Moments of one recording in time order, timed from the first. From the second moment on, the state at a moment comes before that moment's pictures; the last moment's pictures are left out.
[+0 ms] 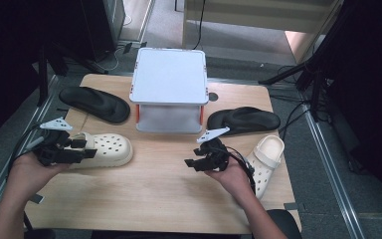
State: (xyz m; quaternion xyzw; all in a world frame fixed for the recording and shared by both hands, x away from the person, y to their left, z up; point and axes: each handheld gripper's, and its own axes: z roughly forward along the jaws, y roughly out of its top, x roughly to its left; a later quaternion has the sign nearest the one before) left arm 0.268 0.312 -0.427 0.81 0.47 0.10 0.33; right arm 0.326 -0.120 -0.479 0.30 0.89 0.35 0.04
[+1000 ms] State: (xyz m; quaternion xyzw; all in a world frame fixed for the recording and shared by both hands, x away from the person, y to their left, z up) left arm 0.284 0.337 -0.461 0.83 0.48 0.07 0.28; right arm 0.327 -0.117 -0.484 0.30 0.89 0.33 0.03
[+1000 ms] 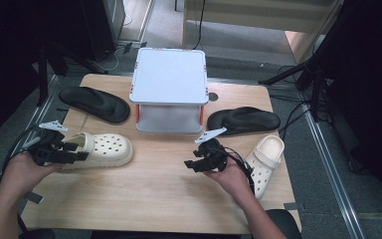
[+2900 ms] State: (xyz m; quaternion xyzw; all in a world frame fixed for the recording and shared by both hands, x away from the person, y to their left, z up) left arm 0.298 0.224 -0.433 0.87 0.37 0.01 0.33; right arm 0.317 -0.128 -0.479 0.32 0.88 0.36 0.04
